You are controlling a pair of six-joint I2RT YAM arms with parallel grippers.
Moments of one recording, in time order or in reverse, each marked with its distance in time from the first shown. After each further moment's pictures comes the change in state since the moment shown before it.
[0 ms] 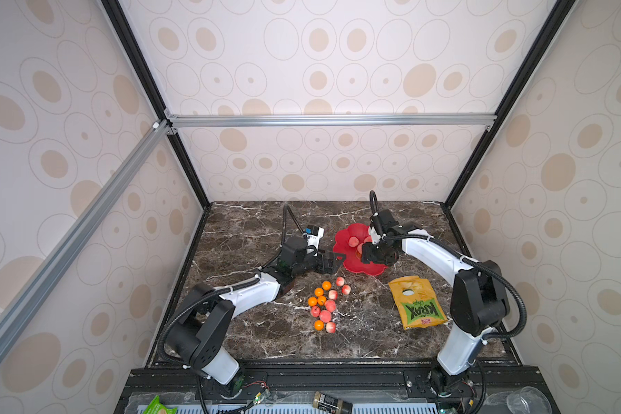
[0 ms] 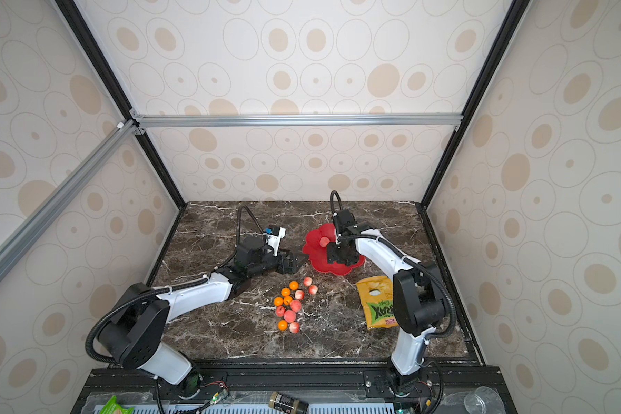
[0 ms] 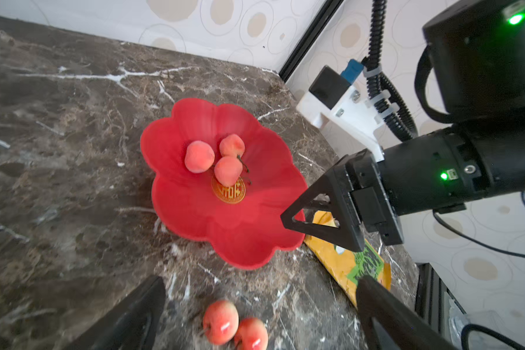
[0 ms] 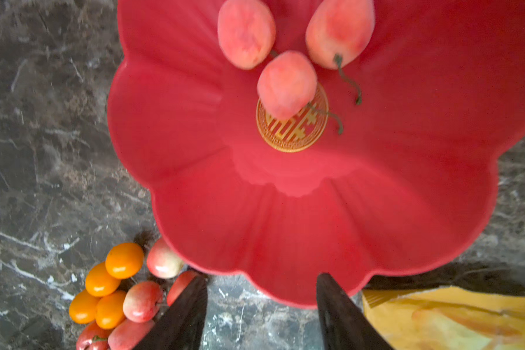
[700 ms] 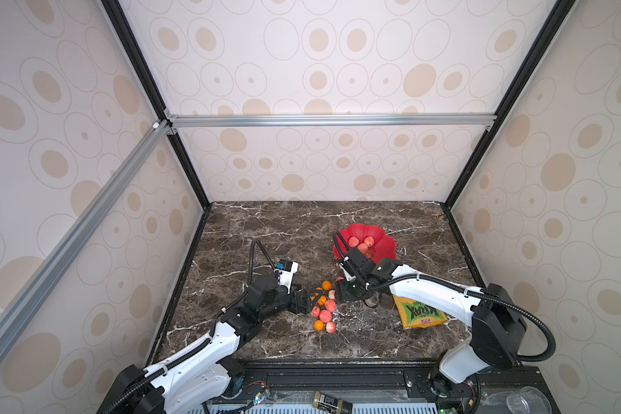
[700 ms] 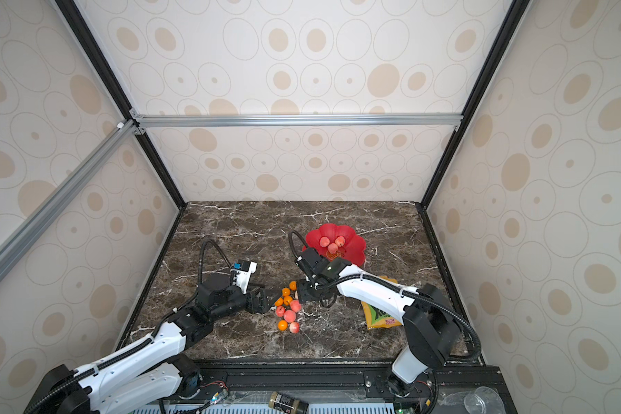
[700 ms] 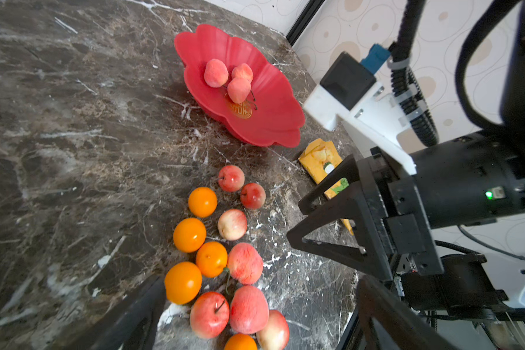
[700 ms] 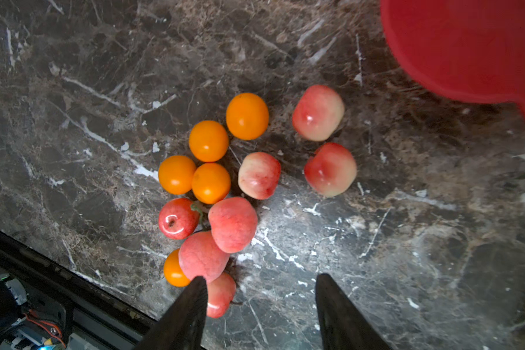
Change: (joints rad) left arm -0.011 -0.594 -0.402 -0.249 -0.011 -0.049; right arm 0.401 -0.164 -0.225 0.099 0.027 0.236
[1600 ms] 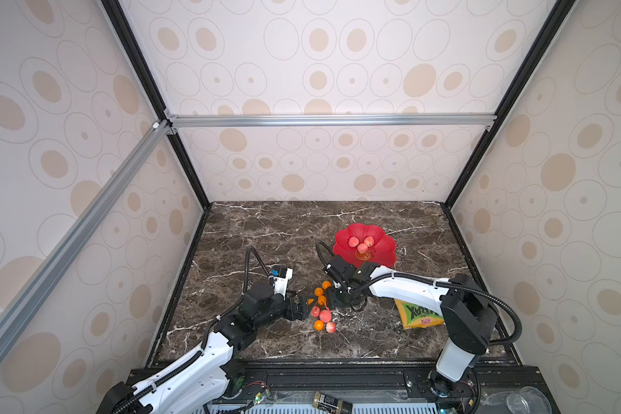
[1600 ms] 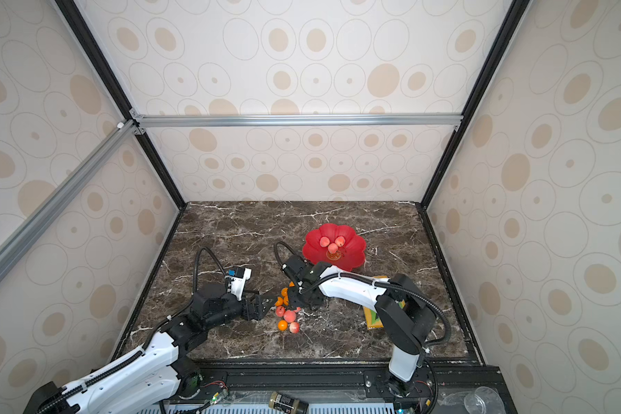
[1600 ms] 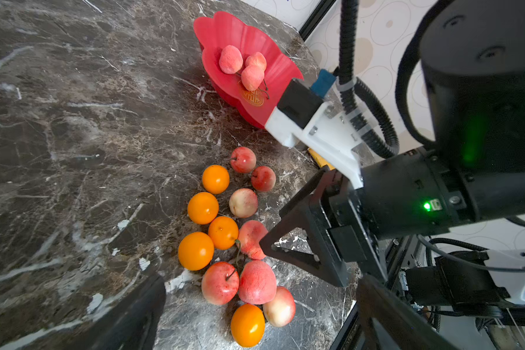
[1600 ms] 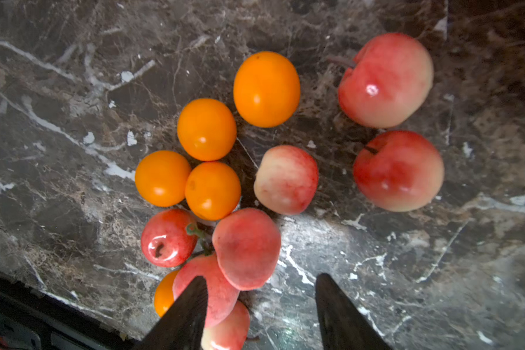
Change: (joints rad) left arm -0.011 -0.103 -0.051 -0.063 -0.043 -0.030; right arm 0.058 0.166 0.056 0.014 0.000 0.056
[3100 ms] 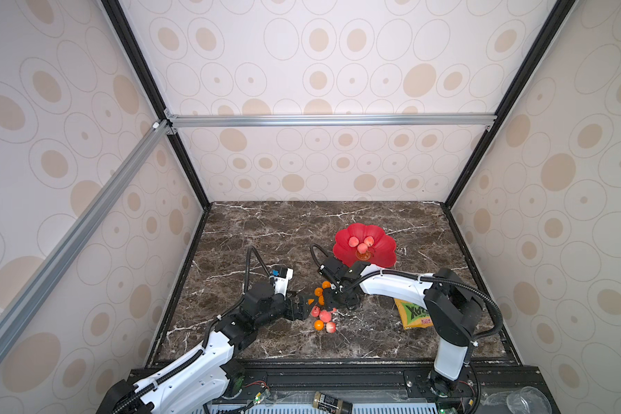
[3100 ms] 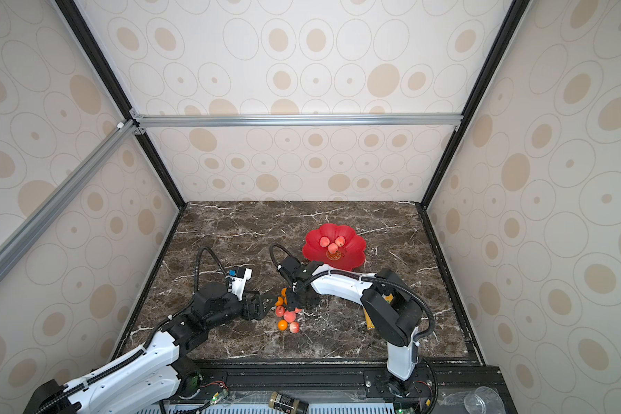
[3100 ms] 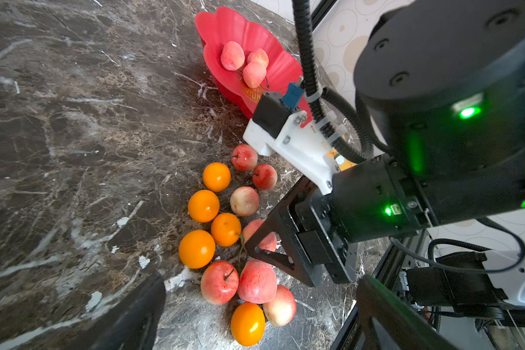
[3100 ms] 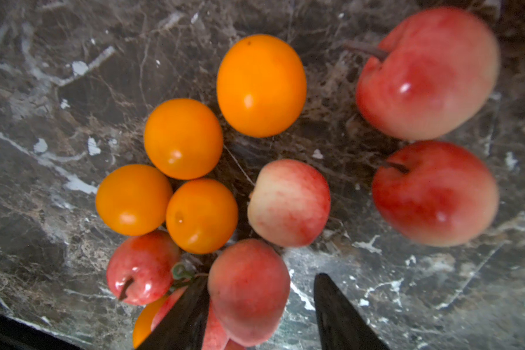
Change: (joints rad) left arm -0.002 0.015 0.000 0.005 -0.002 -0.007; right arm 0.003 0.104 0.057 -0.032 0.002 0.002
